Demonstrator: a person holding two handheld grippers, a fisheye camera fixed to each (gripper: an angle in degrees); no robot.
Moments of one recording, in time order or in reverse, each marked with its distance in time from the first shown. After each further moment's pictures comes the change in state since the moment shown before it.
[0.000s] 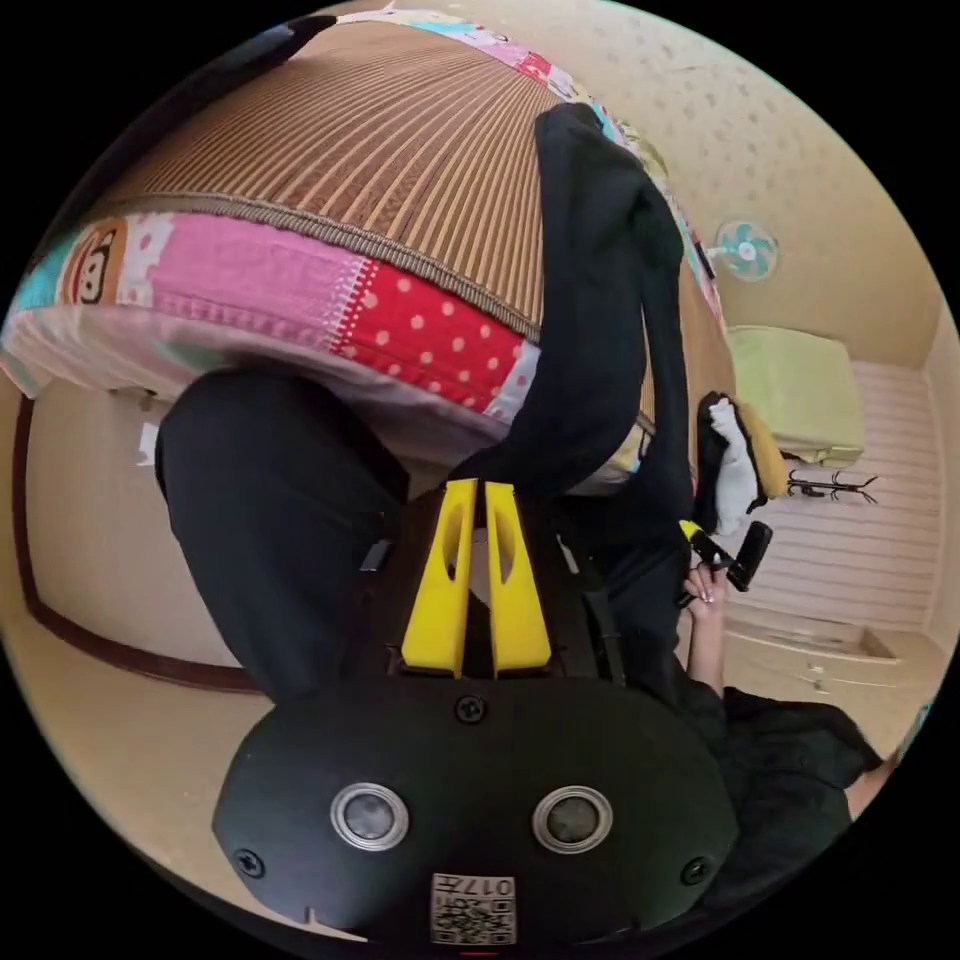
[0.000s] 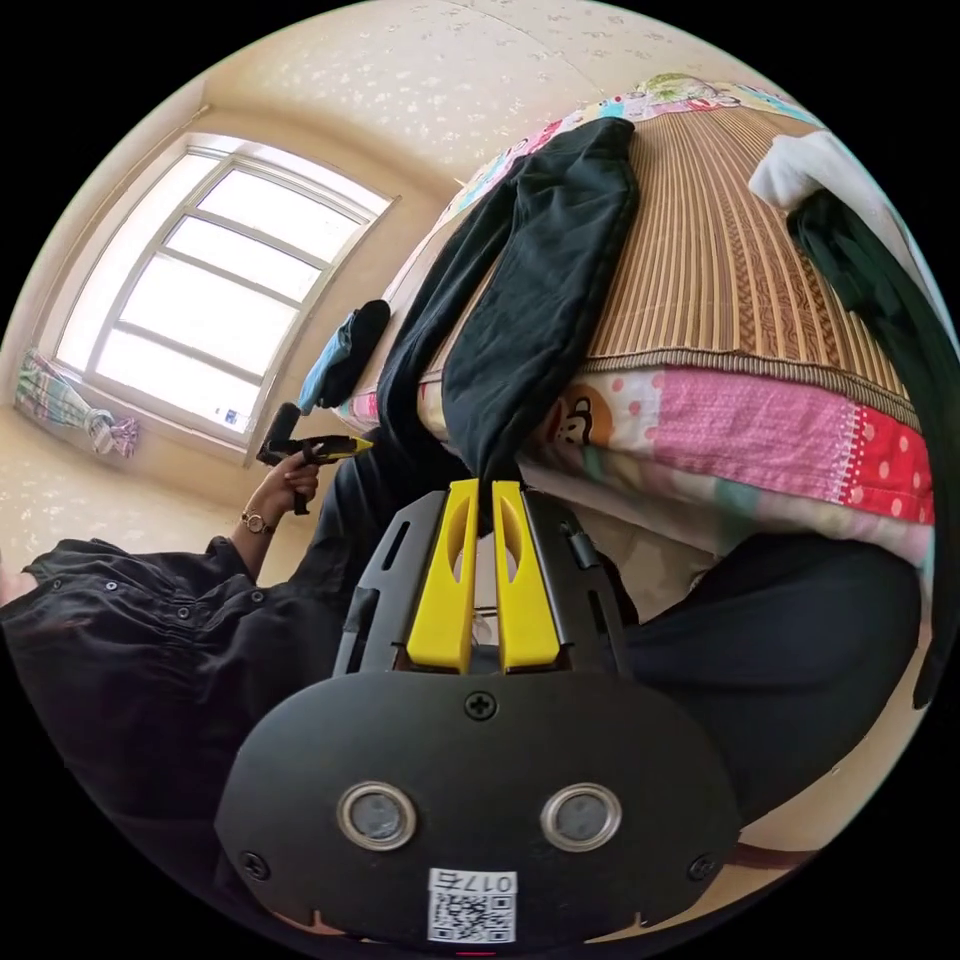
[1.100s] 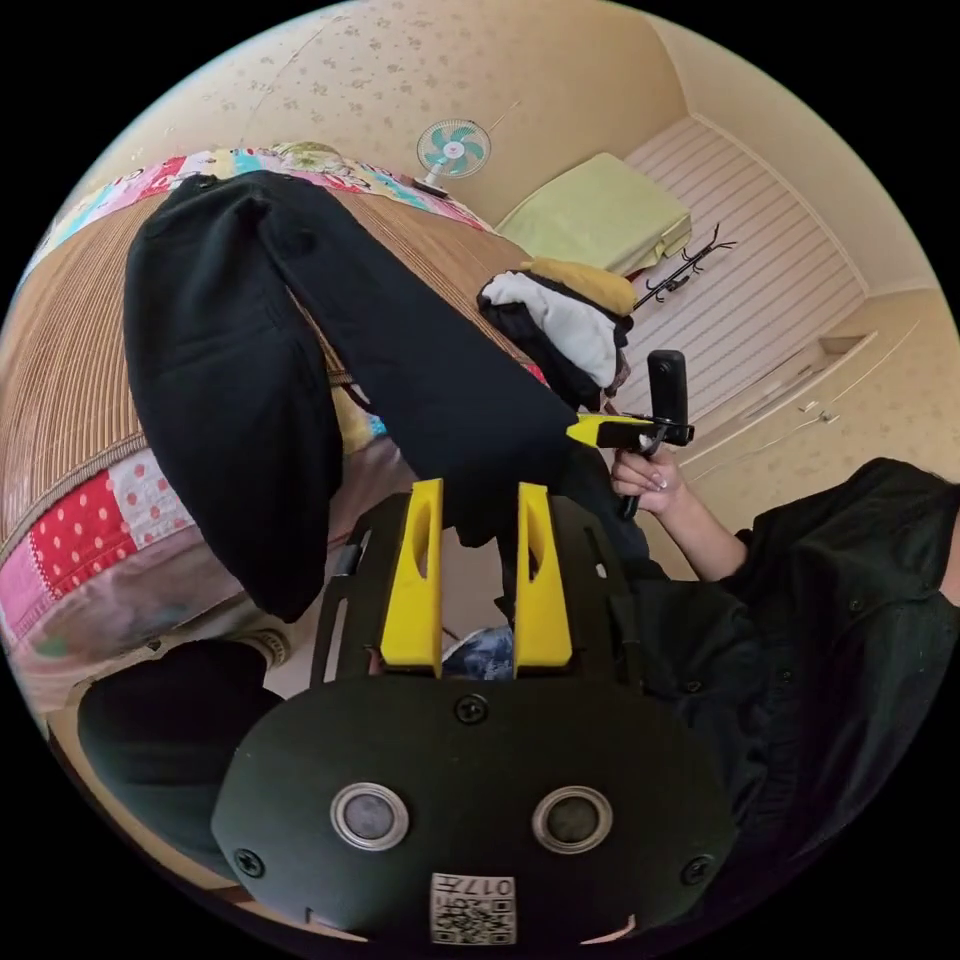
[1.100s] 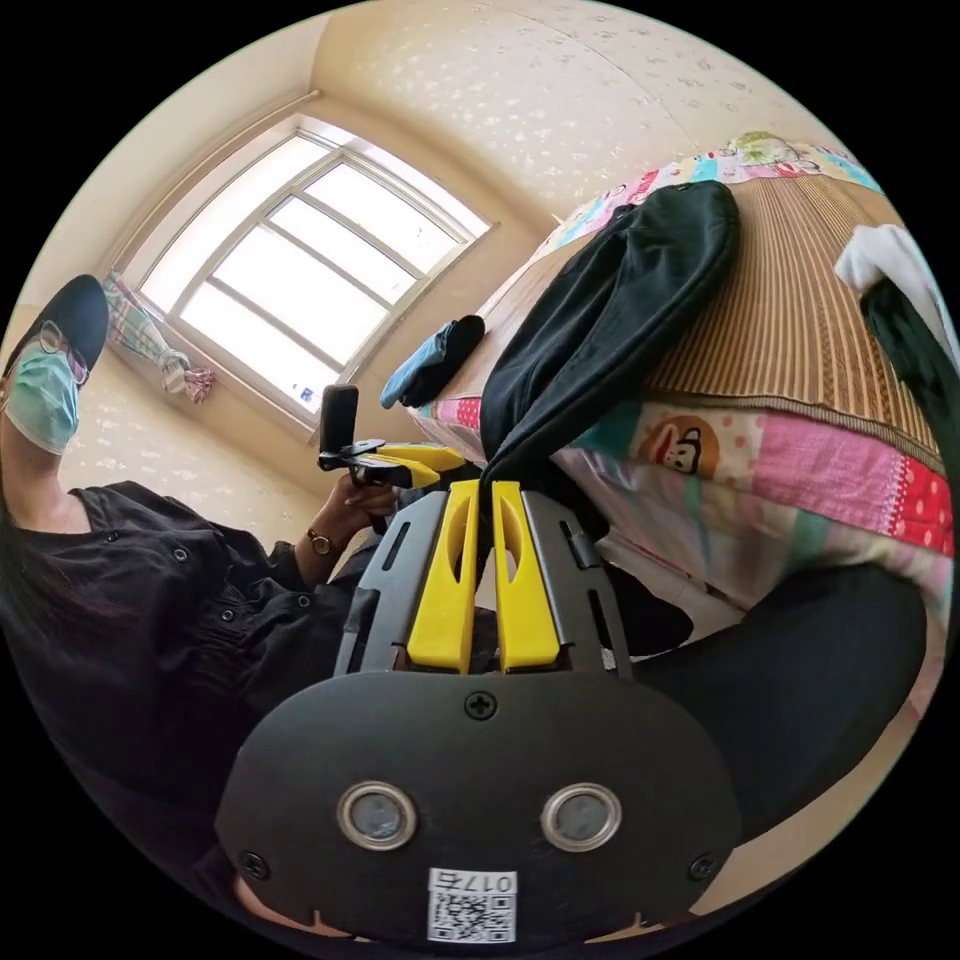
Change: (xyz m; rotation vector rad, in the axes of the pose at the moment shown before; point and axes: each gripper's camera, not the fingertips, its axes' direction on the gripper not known) left arm 0.154 0.072 0.136 -0.099 0.139 0.630; right arm -0.047 0.076 -0.019 0.121 -0.221 -0.242
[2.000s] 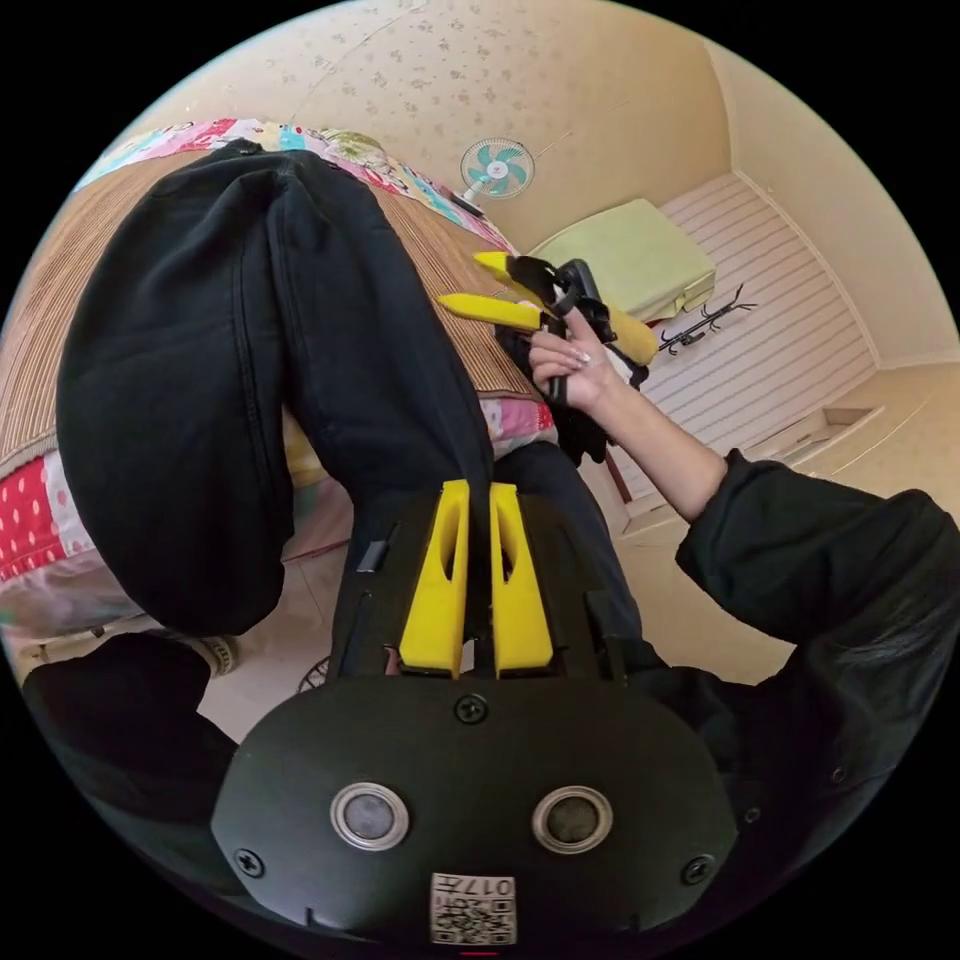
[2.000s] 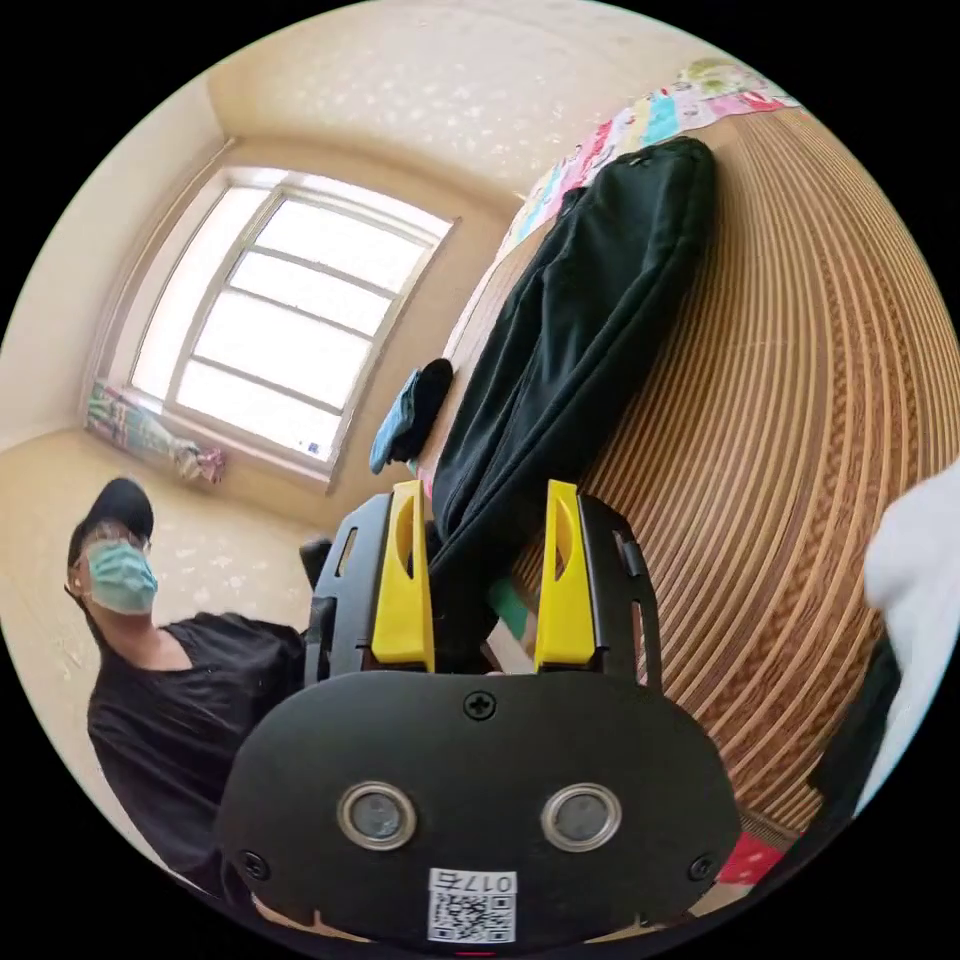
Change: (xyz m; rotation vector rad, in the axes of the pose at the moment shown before) left arm -0.069 0.018 0.036 0.050 0.027 -0.124; right arm 0.230 -0.159 -0.048 0.015 0.013 0.324
